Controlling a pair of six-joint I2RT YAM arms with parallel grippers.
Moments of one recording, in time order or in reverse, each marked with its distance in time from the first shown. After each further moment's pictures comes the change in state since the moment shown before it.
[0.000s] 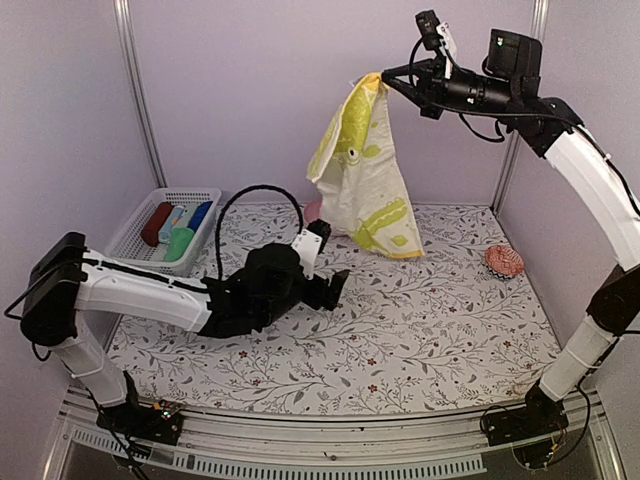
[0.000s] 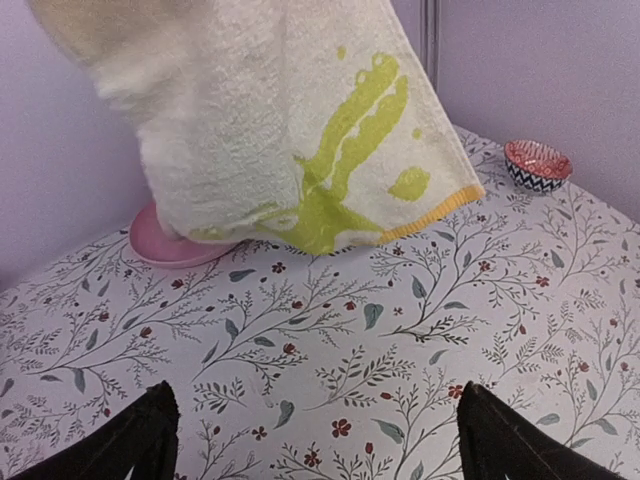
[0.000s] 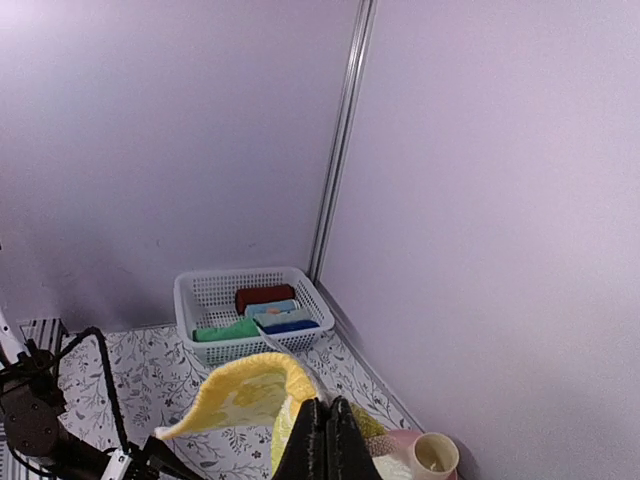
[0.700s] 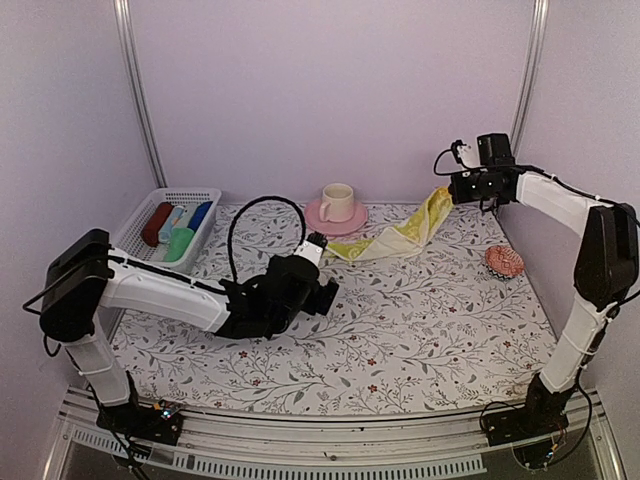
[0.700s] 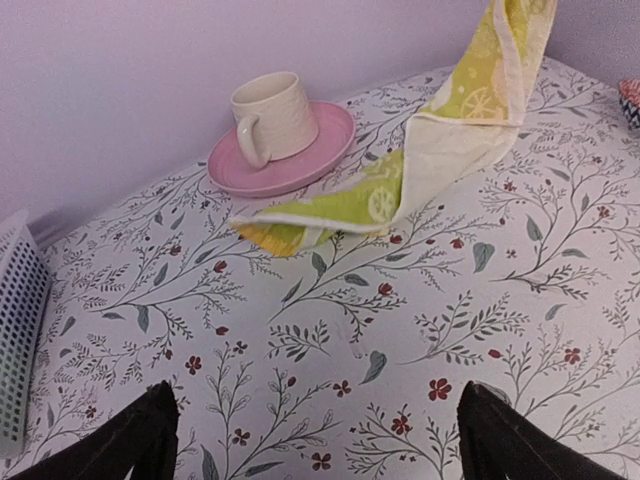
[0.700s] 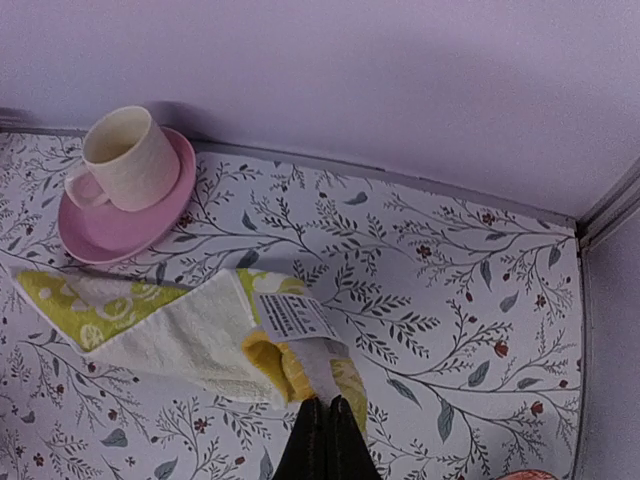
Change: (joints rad) left arm 0.005 0.048 0.012 -0.122 -0.248 -0.049; right arm -0.329 0.169 -0.402 0.037 0.437 0.158
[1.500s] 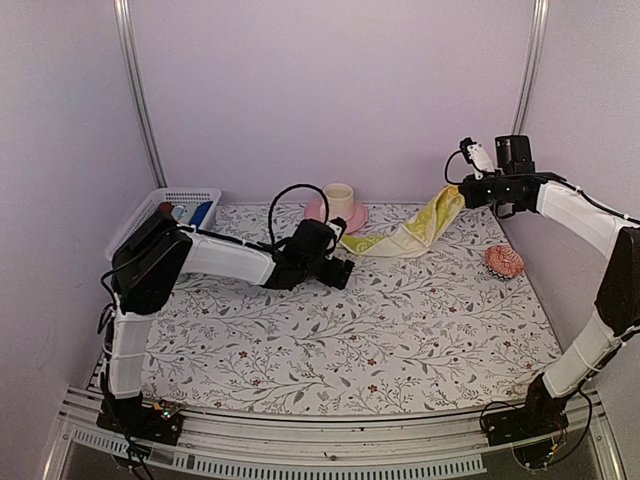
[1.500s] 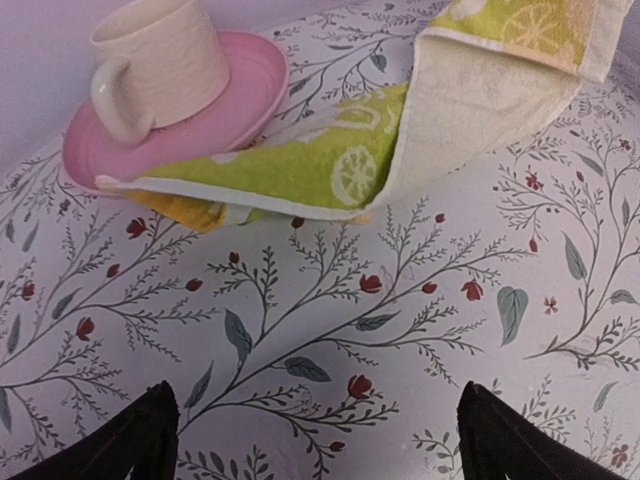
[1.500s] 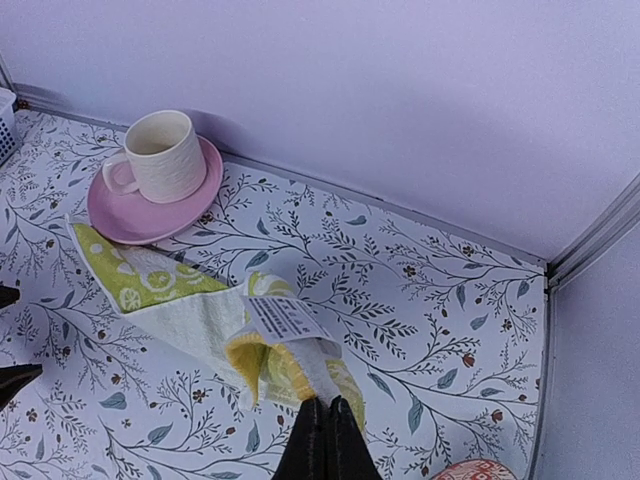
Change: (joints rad) left arm 0.251 0.421 0.448 -0.143 0.446 0.025; right arm -0.026 -0.199 -0.208 0.030 -0.024 -0.129
